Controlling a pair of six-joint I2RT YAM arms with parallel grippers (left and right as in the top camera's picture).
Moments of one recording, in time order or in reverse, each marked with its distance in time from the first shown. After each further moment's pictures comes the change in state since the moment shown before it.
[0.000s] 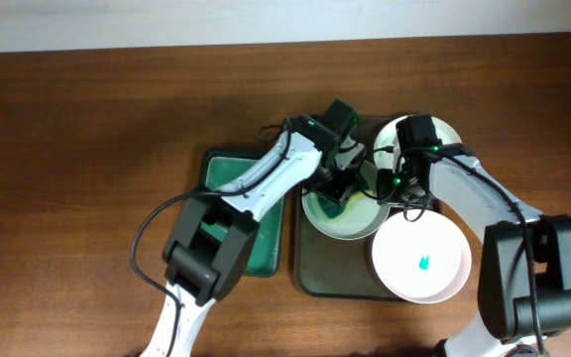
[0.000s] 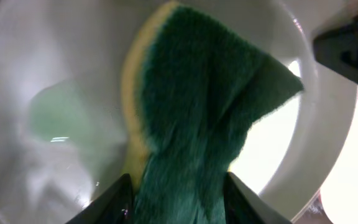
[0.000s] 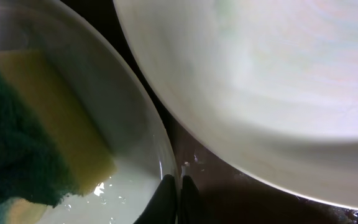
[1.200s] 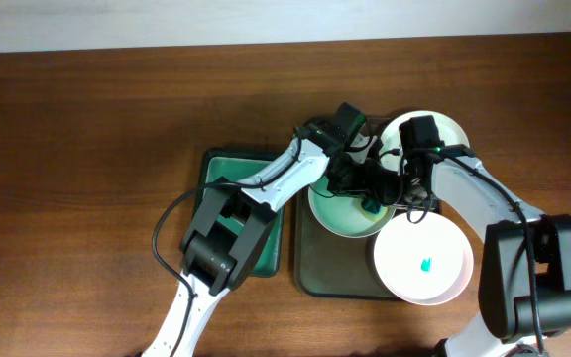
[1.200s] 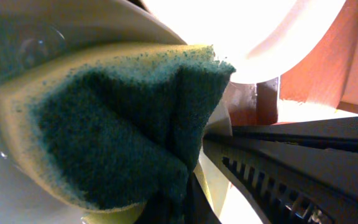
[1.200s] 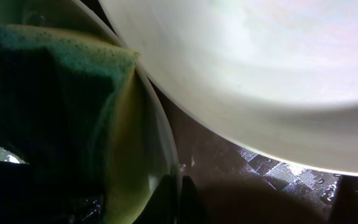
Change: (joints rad) left arm -0.012 0.114 0.015 0.304 0.397 -0.392; right arm -0.011 0.000 -0.009 -0.013 0.039 0.024
